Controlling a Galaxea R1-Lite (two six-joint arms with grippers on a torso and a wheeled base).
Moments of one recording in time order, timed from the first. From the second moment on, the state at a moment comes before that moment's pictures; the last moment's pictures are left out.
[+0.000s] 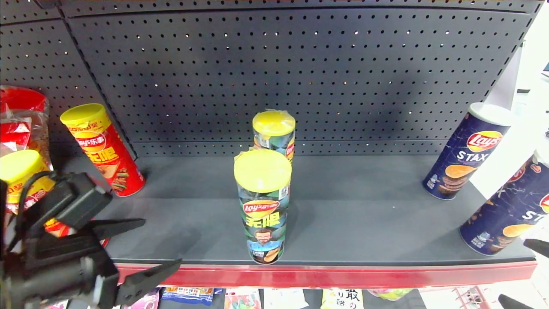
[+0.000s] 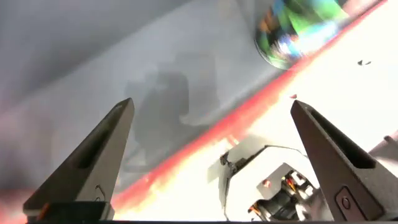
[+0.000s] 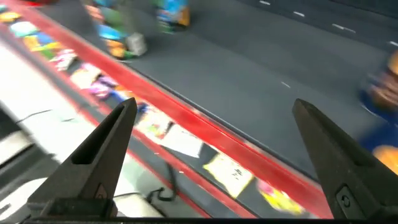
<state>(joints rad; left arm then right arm) -0.39 1.10 -0.49 -0.08 -0.21 0.14 0.51 0.62 -0.34 -0.09 0.04 -0.07</state>
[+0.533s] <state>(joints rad) -0.20 0.26 -0.50 0.69 -0.01 -0.02 0.36 0.41 -0.36 0.20 -0.16 -0.07</state>
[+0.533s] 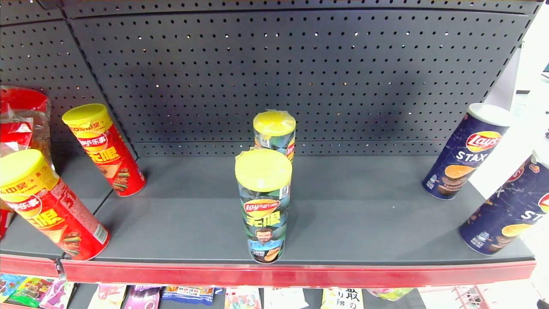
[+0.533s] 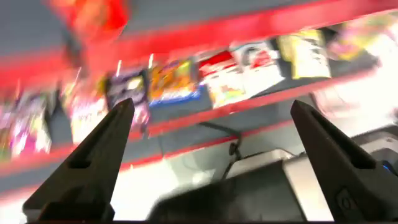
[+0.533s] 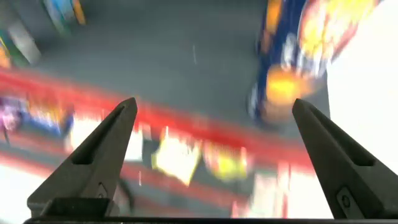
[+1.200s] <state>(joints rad) 0.00 0.04 -0.26 0.45 -0.05 -0.04 0.04 0.11 -0.29 0.45 -0.02 0.01</state>
